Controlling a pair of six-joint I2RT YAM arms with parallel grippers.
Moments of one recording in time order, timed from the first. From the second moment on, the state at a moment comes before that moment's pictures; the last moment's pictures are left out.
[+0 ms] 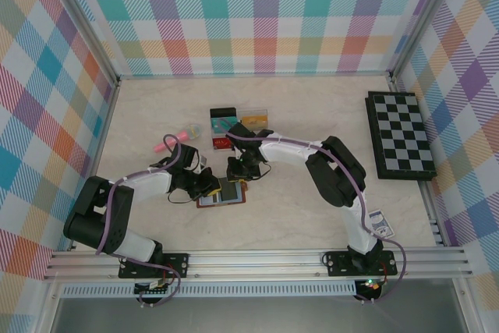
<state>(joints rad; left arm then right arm) -0.32 1.47 0.59 -0.24 0.55 -0.79 0.85 2.11 1.51 -0.65 -0.32 0.71</state>
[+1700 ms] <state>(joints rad) -0.25 1.37 0.58 -0.35 0.50 -0.75 0.89 2.17 1.61 -0.72 -0.35 0.66</state>
